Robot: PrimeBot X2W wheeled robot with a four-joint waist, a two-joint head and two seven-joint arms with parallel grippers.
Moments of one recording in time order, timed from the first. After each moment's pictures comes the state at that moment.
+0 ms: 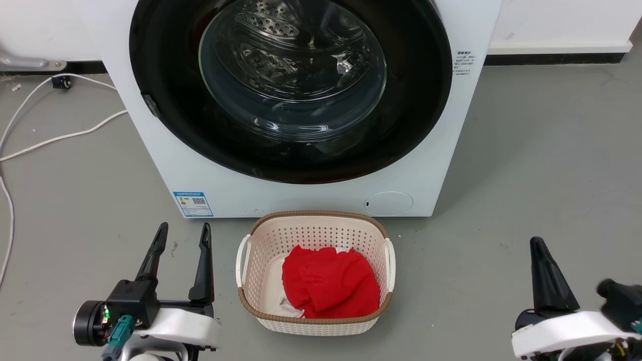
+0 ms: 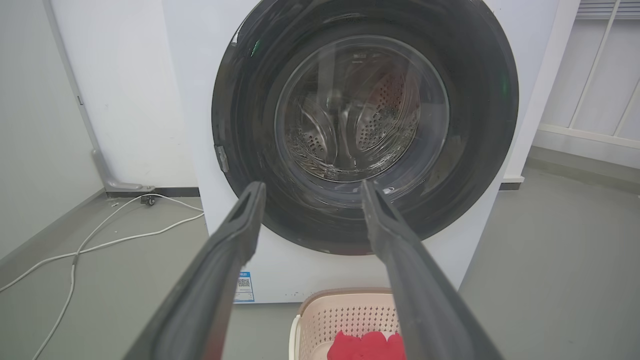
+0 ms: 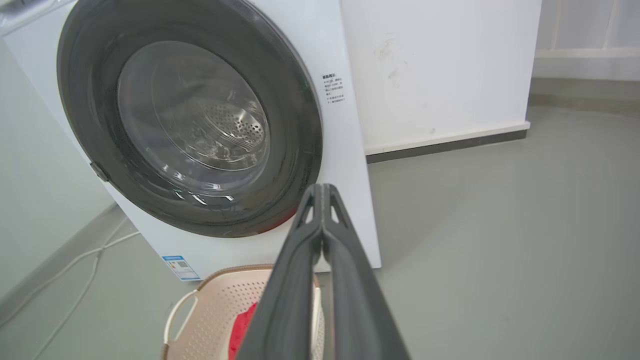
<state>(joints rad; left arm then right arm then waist) -0.04 0.05 0.03 0.09 -0.07 -0.11 -0.26 0.02 -0.05 -0.05 0.09 0.24 0.13 -0.19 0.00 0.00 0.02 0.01</state>
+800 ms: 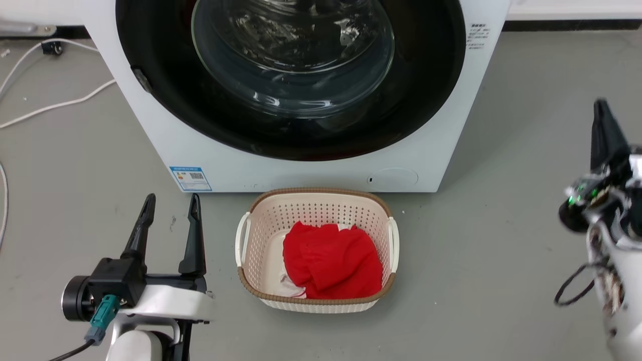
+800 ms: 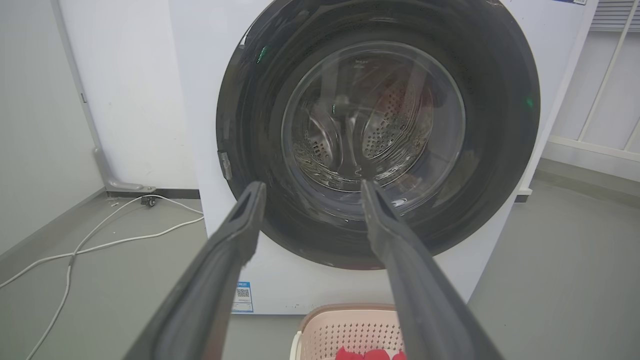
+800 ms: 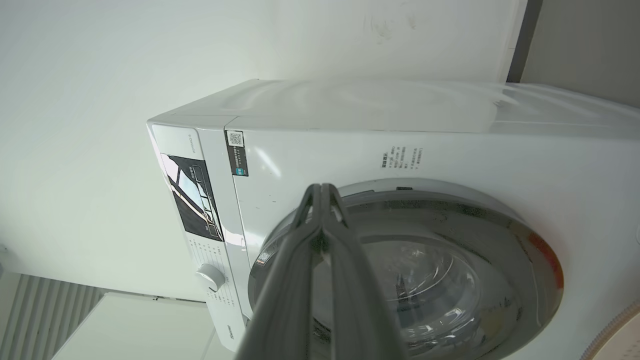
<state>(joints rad) -0.10 0.05 0.06 0.07 -0.10 -0.11 -0.26 -0.55 -0.20 -0.07 0.51 1.73 0.13 -0.07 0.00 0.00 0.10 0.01</state>
